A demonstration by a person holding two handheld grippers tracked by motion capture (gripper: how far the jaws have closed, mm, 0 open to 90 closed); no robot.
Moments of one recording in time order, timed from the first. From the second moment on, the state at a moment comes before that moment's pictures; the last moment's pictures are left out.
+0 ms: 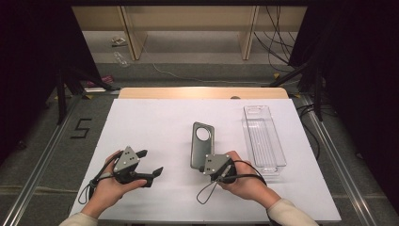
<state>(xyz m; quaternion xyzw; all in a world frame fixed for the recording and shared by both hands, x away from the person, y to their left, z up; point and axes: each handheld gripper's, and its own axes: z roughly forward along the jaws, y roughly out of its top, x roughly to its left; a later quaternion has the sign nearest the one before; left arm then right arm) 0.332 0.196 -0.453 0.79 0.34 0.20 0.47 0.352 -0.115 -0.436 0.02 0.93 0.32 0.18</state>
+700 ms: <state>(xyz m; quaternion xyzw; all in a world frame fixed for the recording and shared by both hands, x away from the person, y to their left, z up) 0.358 0.181 -0.426 0.79 0.34 0.19 0.48 0.339 -0.106 -0.440 0.00 0.93 0.32 0.18</state>
